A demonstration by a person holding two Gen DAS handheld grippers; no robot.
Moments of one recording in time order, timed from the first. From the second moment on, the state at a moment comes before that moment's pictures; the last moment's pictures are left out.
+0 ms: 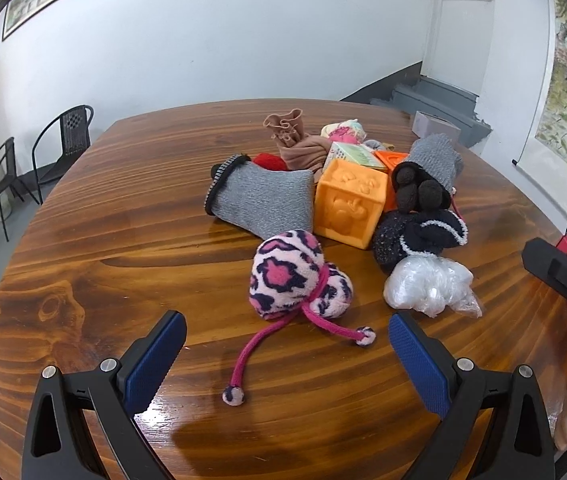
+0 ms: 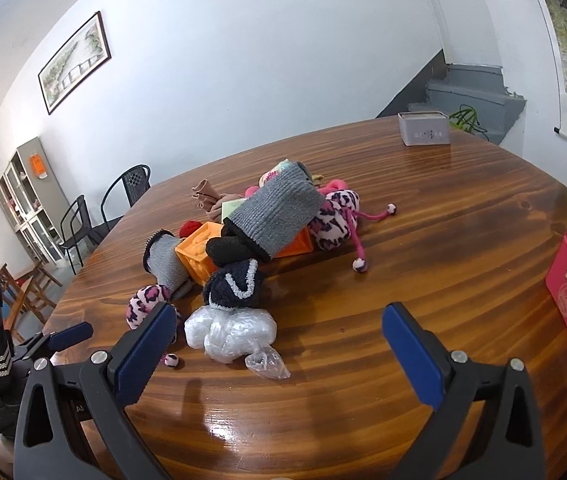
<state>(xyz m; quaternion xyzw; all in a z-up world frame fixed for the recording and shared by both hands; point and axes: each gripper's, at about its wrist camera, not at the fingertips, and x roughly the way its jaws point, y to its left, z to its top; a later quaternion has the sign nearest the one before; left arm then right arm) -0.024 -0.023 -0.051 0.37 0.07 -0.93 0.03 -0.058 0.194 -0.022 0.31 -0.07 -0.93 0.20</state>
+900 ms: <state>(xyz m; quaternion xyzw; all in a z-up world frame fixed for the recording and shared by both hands) -0.081 -0.025 -0.061 0.42 0.06 -0.91 -0.02 -0.068 0.205 -0.028 0.33 -0.08 -0.93 0.17</state>
